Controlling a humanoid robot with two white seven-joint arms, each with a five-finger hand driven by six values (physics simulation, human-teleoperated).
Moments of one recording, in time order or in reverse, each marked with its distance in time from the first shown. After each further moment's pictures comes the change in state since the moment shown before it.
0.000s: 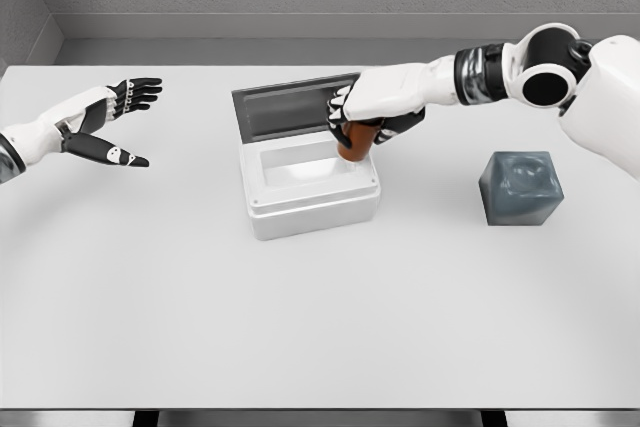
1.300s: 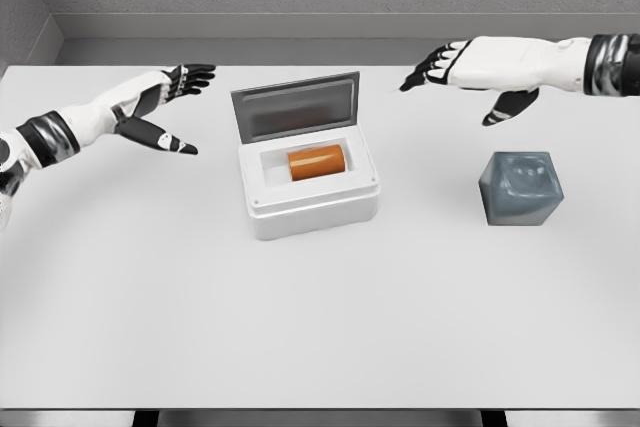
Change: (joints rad) left arm -0.071 -0.138 -0.012 -0.003 -0.091 0.000 0.000; right arm 0.150 -0.255 -0.264 -0.115 0.004 -0.006 0.003
